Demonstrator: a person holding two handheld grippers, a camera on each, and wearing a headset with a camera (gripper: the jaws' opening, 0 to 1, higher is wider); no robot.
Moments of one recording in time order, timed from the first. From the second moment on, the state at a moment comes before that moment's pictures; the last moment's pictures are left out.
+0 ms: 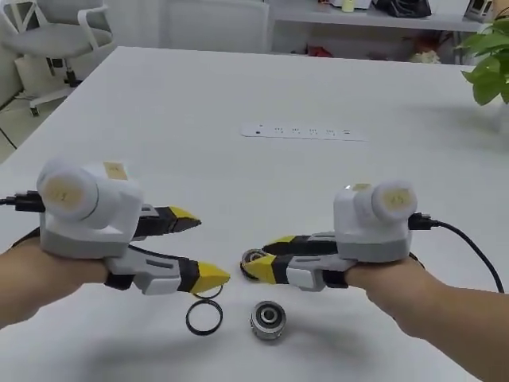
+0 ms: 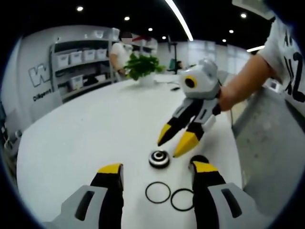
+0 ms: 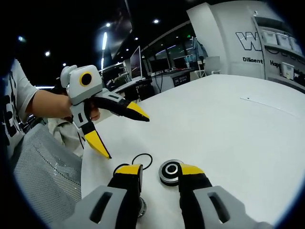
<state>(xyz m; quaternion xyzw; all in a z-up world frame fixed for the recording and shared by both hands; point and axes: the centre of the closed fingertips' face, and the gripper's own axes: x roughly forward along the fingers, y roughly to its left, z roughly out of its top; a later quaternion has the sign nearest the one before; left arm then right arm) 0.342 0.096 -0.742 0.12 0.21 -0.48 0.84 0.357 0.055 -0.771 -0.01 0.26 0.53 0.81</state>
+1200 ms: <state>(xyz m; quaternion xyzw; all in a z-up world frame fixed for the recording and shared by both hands) 0.361 0.062 -0.778 0.12 0.25 -0.49 0.83 0.361 0.041 -0.805 -0.07 0.26 0.52 0.81</state>
